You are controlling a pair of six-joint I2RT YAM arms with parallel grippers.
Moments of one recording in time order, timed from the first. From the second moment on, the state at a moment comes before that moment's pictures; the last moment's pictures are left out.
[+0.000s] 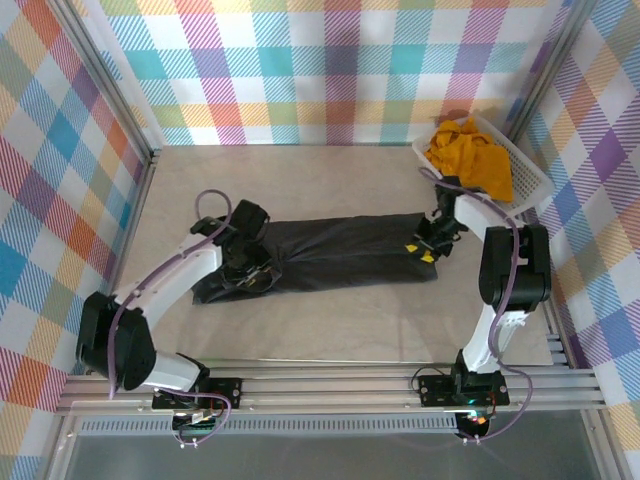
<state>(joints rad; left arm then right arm) -0.43 1.38 1.08 -1.00 0.01 -1.15 0.04 1.85 1.27 -0.91 -0.30 0.58</state>
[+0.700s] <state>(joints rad) -0.01 1.34 0.97 -0.94 0.11 -1.05 -0.01 1.90 1.33 -0.86 -0.26 0.66</state>
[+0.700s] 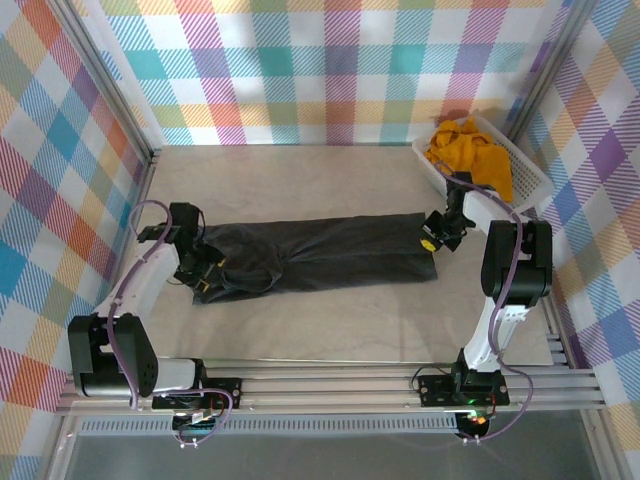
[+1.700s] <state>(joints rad) -0.21 1.18 0.71 -0.91 0.19 -1.21 0.16 1.77 1.35 -0.90 -0.24 0.59</state>
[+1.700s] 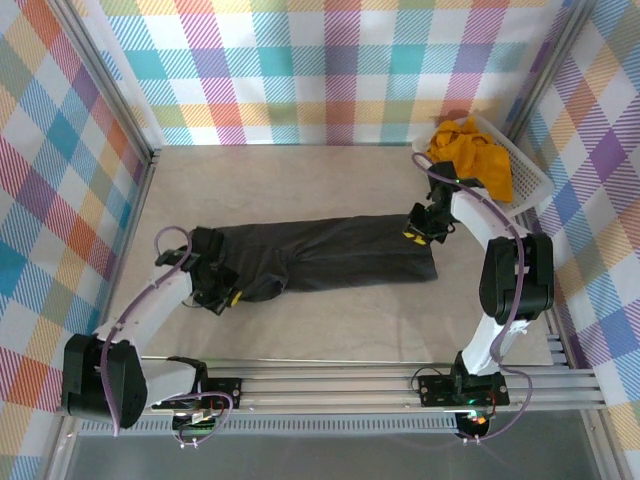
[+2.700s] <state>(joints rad) -0.52 1.61 0.99 -0.72 0.02 -1.09 0.21 1.70 1.27 -0.91 -0.24 0.59</state>
